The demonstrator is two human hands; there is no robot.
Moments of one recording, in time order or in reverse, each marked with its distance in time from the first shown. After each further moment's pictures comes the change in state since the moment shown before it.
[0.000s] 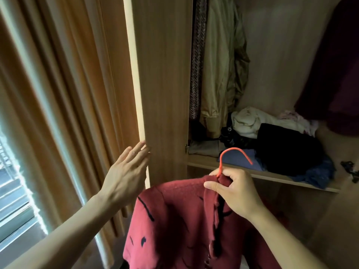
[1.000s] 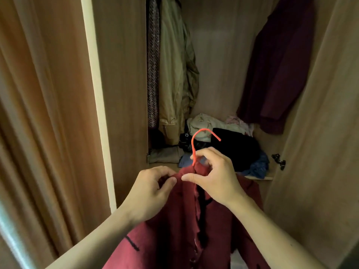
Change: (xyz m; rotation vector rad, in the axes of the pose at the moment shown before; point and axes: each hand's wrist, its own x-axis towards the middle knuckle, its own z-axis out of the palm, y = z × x) left_hand 0.054 0.109 -0.031 -1.131 -0.024 -0.064; right_hand 0.010 -0.028 -0.032 -0.320 0.255 -0.131
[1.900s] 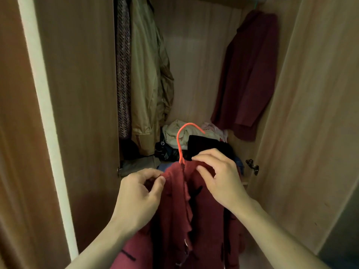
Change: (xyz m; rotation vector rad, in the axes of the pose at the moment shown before) left_hand 0.050 0.003 0.031 -0.155 0.174 -0.078; right_hand 0.027 0.046 -0.041 -0.278 0.129 -0.142
